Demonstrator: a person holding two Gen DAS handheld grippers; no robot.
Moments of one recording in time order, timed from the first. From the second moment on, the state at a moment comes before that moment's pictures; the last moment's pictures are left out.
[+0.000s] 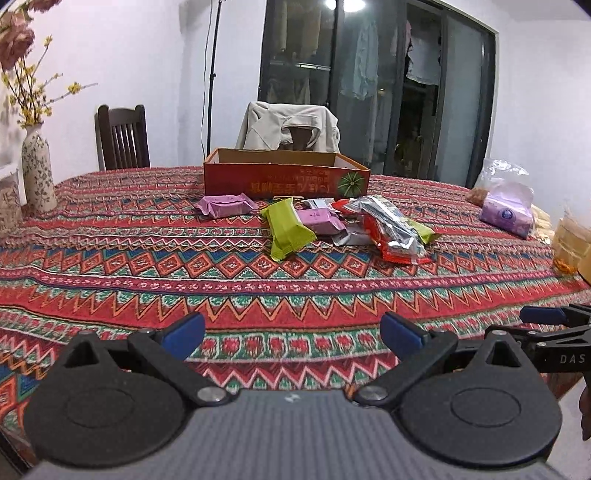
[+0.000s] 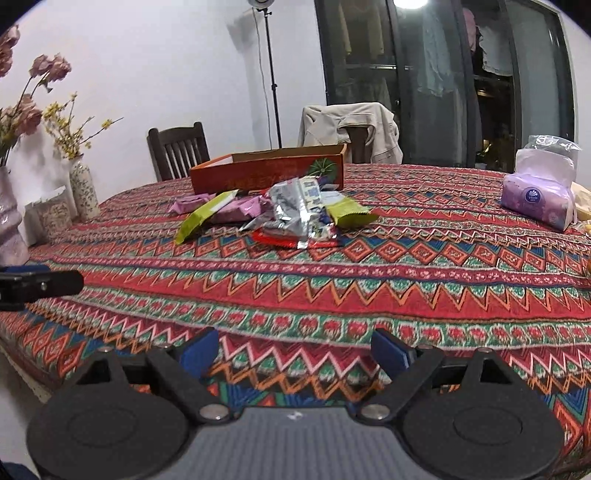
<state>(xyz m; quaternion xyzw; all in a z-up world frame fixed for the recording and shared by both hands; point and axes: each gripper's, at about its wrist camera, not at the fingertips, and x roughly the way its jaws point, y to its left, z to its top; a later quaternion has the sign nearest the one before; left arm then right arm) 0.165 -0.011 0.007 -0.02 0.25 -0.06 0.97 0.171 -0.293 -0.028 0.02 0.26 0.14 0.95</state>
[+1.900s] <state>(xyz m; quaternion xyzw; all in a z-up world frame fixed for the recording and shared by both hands) 0.268 0.006 0.038 -0.13 0.27 -0.12 0.95 0.278 -0.248 0.012 0.01 0.26 0.19 0.95</state>
